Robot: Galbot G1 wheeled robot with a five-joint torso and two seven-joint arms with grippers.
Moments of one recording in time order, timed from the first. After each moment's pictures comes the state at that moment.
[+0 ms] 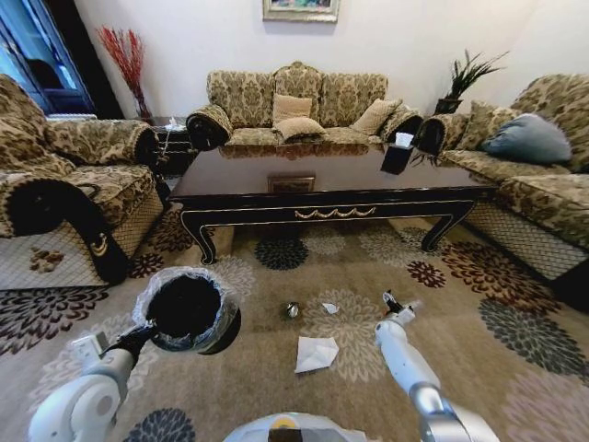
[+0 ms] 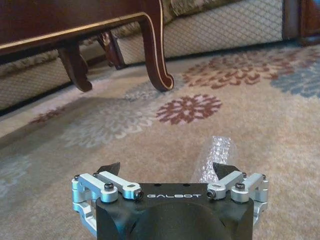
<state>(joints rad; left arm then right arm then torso) 1.66 -1.34 -0.99 -2.34 -0.75 0.74 -0.27 -0.68 1.28 0.52 0.59 0.76 0.33 0.29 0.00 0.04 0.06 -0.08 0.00</state>
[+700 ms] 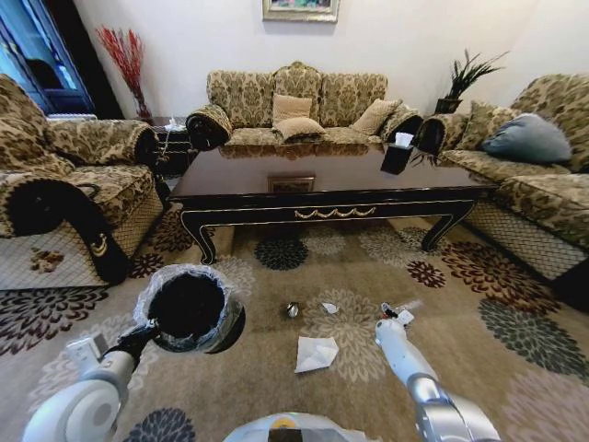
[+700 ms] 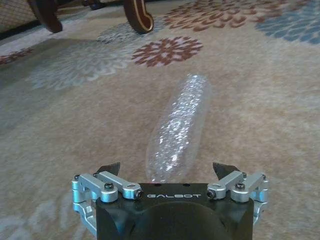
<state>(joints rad) 1.68 -1.35 -0.97 -2.40 -0.76 0.74 -0.29 -0.66 1.28 0.53 0.49 0.78 0.16 0.29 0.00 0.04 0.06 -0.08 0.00</state>
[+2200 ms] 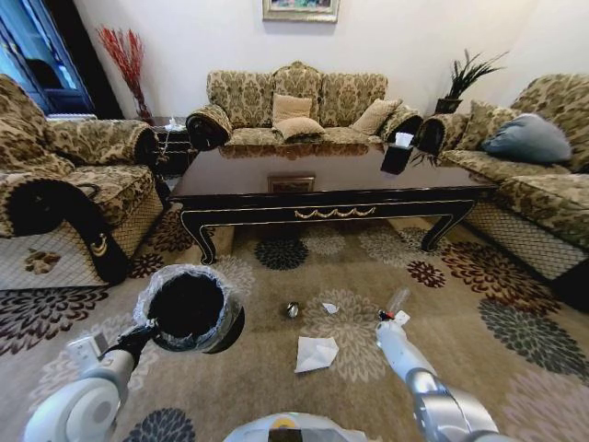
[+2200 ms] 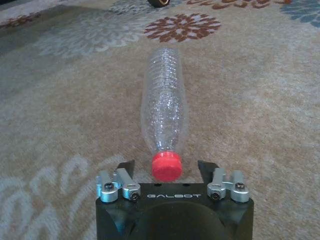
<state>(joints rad) 1.67 -1.33 -0.97 -2.38 -0.77 0.74 -0.29 -0.62 1.28 0.53 0.41 0.71 0.07 0.25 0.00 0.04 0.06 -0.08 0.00</state>
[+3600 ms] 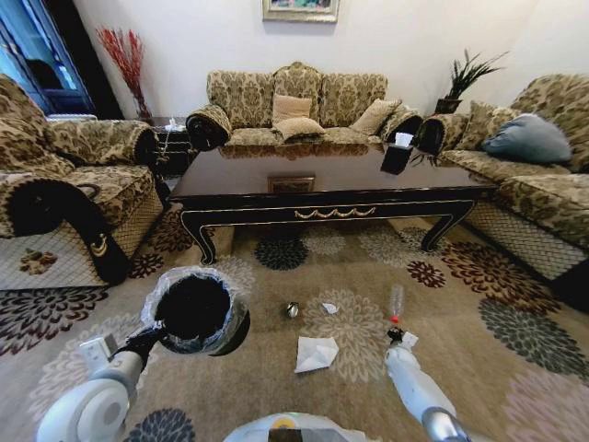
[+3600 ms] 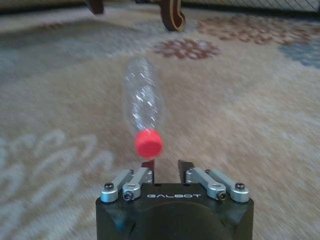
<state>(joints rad) 1.67 -1.36 -0.92 -2.39 -0.73 0.74 -0.30 -0.82 1.24 0.53 0.56 0.57 0.22 0.16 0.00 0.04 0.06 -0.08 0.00</state>
